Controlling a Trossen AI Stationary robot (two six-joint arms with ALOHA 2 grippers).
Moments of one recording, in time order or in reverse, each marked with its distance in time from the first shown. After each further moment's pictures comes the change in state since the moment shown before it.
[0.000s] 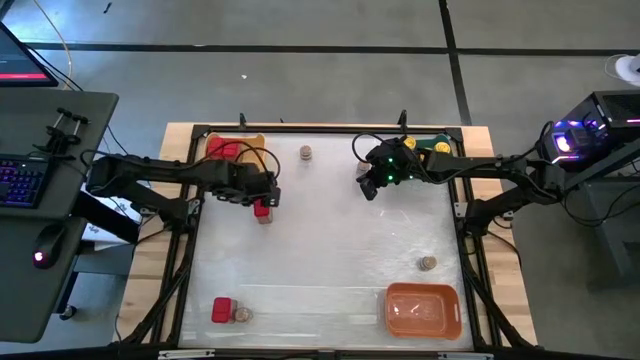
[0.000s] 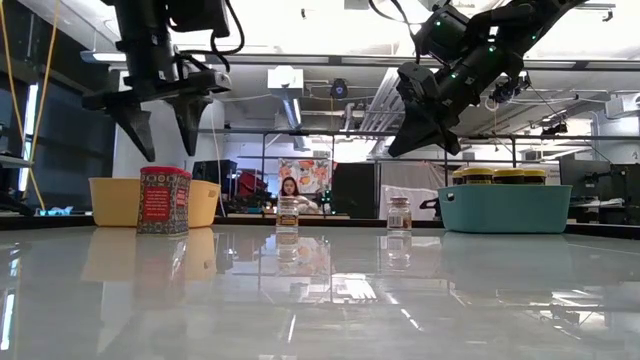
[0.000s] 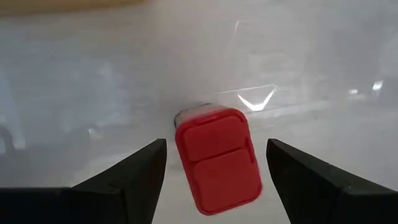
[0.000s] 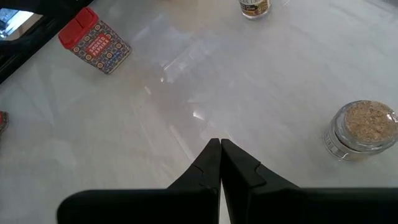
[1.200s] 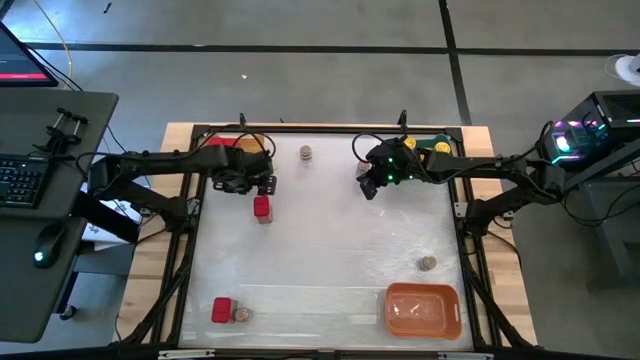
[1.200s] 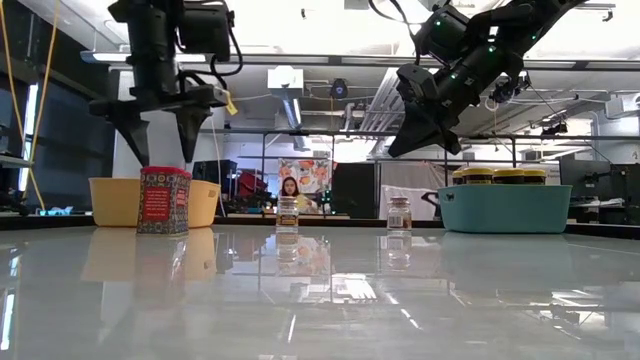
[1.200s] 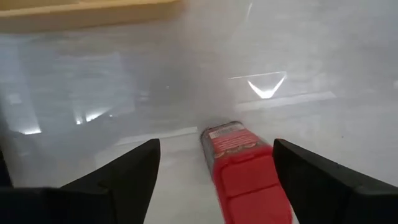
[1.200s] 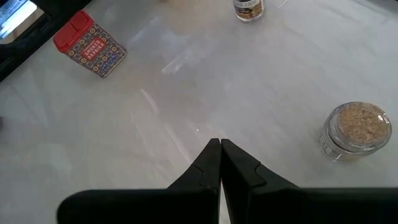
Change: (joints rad) left arm 0.198 0.000 0.000 -0.034 0.107 0.162; right arm 0.000 0.000 0.000 0.001 0.018 0.005
